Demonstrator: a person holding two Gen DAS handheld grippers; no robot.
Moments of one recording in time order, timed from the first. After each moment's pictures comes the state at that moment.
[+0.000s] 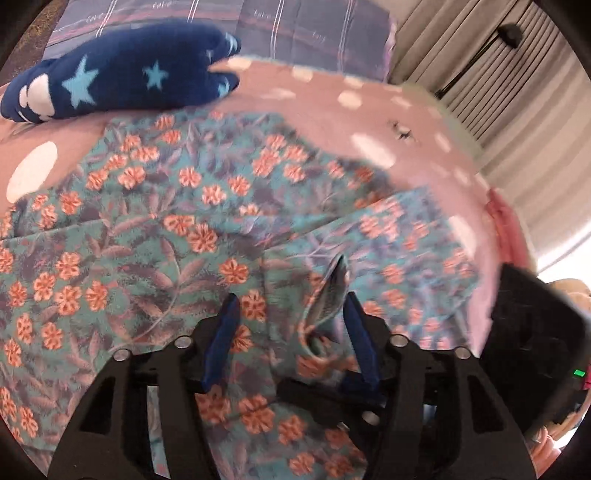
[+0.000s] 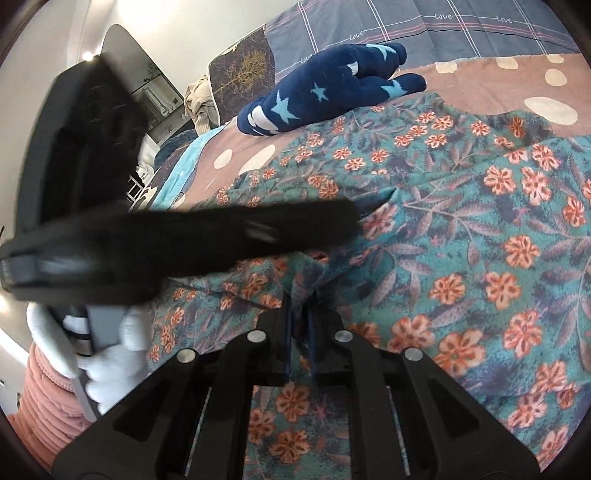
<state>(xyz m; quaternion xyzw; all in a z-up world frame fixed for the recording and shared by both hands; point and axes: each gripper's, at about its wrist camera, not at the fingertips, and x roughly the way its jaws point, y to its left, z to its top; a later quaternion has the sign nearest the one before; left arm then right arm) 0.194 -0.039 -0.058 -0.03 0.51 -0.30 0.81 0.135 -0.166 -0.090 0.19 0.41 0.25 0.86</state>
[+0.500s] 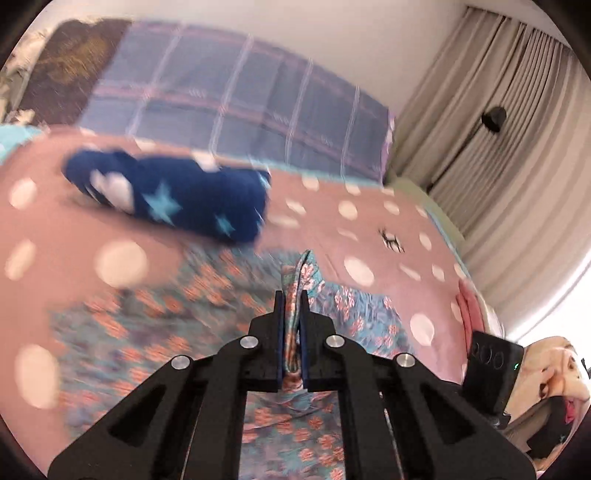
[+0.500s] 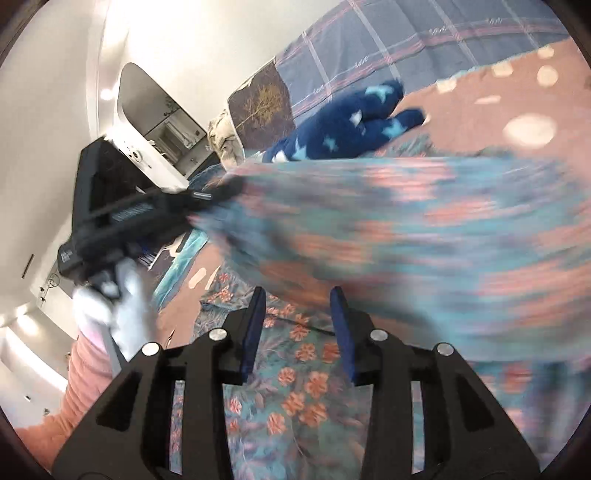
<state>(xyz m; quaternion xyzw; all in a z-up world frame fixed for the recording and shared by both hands) 0.176 0.072 0.069 -0.12 0.36 -0.27 0.88 0.108 -0.224 -0.042 0.24 0.36 0.27 0.86</state>
